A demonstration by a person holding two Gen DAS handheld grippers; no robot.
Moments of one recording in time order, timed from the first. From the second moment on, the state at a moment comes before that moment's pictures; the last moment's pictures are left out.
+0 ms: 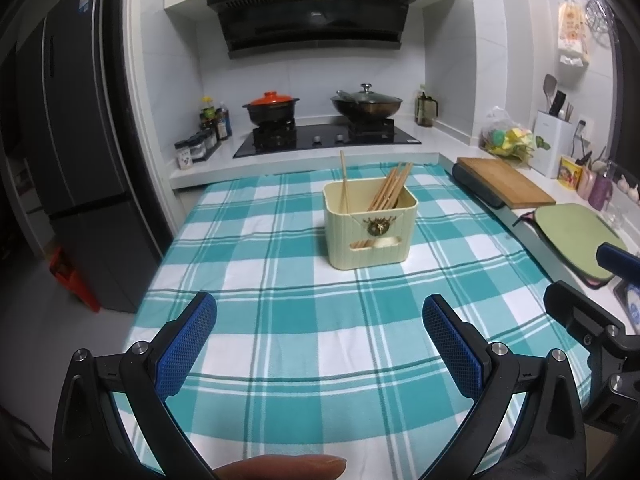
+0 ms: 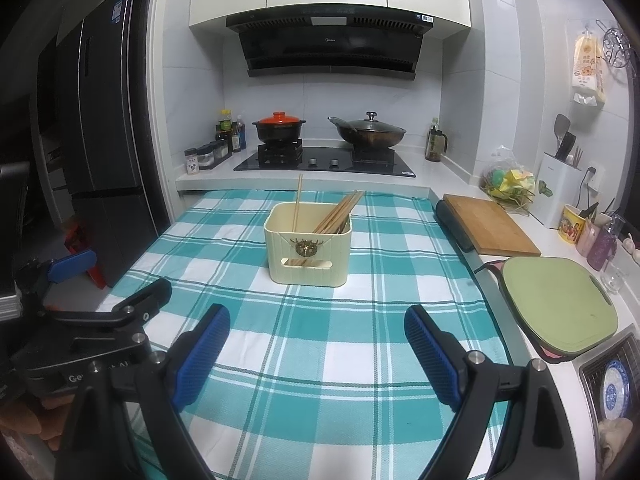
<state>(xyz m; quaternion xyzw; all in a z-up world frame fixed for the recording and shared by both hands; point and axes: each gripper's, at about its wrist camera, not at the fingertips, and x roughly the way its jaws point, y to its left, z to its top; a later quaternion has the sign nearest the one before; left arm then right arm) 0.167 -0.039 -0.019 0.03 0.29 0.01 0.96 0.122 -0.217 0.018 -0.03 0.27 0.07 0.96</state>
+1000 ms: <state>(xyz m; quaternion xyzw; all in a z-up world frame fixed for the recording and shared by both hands) 0.167 -0.044 -0.023 0.03 0.30 0.01 0.95 0.125 -0.226 0.015 -0.04 0.28 0.04 0.96</state>
